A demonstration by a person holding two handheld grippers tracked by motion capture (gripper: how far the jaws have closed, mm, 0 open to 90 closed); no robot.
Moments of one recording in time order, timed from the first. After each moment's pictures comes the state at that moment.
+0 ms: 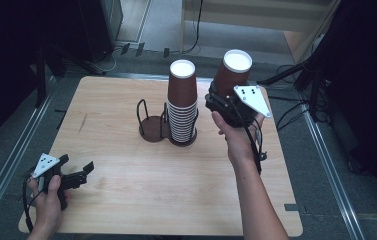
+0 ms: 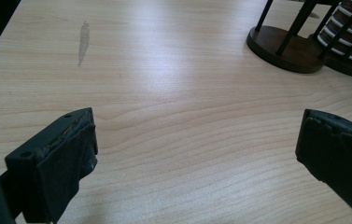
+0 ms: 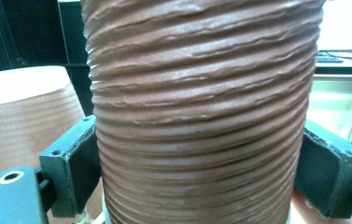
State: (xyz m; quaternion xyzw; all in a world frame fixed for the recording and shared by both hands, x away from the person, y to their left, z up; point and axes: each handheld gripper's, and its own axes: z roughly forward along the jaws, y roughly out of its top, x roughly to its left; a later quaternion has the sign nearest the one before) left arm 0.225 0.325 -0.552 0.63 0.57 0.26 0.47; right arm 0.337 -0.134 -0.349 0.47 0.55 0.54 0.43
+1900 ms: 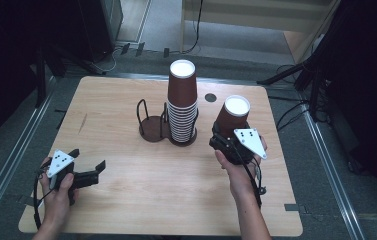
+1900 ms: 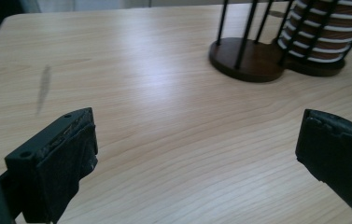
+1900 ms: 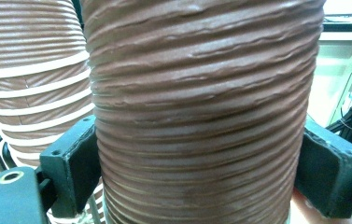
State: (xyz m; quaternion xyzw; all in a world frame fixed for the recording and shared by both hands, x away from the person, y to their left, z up) left arm 0.228 0.282 -0.525 0.67 0.50 0.28 0.47; right arm 0.296 -0.157 -0.441 0.50 0.57 0.50 0.41
